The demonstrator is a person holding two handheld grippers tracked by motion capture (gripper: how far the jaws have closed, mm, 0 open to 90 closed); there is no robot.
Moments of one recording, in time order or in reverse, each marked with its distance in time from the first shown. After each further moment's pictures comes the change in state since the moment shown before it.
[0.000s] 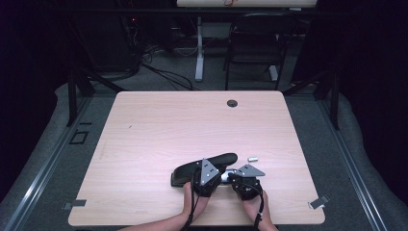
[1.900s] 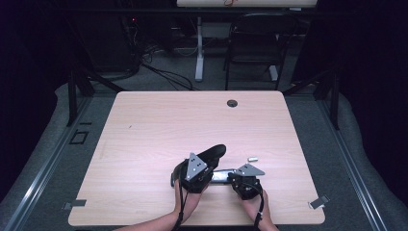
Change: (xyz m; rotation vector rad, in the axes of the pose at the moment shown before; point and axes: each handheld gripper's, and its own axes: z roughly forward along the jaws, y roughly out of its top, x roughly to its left) left arm 0.016 0.021 -0.033 -0.065 0.003 -0.075; right arm -0.001 0.001 0.001 0.003 0.011 0.001
